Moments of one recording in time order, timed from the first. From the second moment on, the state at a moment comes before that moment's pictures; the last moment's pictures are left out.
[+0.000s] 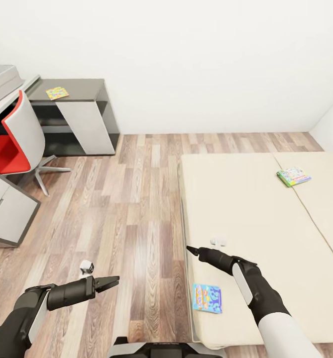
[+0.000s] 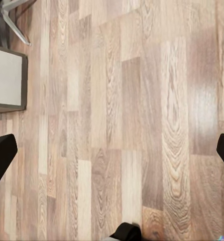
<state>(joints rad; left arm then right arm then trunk) -0.39 0.18 0.24 -1.02 0.10 0.90 -1.45 -0.60 0.01 -0.09 -0.86 -0.21 0.46 0.55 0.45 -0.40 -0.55</state>
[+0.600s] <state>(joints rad) -0.39 0.18 0.24 -1.02 0.10 0.90 -1.45 -0.60 0.01 -0.09 -0.86 -0.23 0.46 0.55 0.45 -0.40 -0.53</state>
